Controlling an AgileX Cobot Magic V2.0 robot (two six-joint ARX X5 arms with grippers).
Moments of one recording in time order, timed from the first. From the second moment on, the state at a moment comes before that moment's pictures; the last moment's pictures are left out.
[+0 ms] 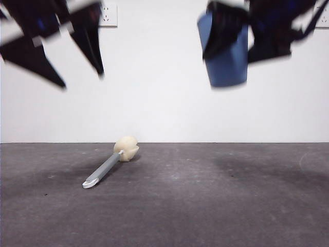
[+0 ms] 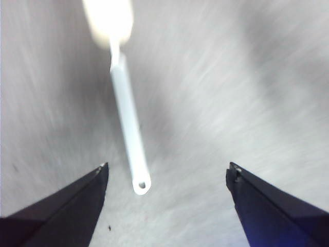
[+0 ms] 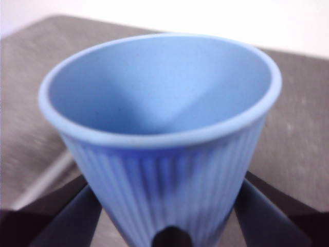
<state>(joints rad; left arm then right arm) -0.44 1.25 1.09 -0.63 0.09 -0.28 0.54 1.26 0.74 0.15 0.08 0.02</state>
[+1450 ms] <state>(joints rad) -0.44 0.95 1.09 -0.76 0.09 -0.24 0.40 1.83 0.57 0.87 -0.05 -0.01</state>
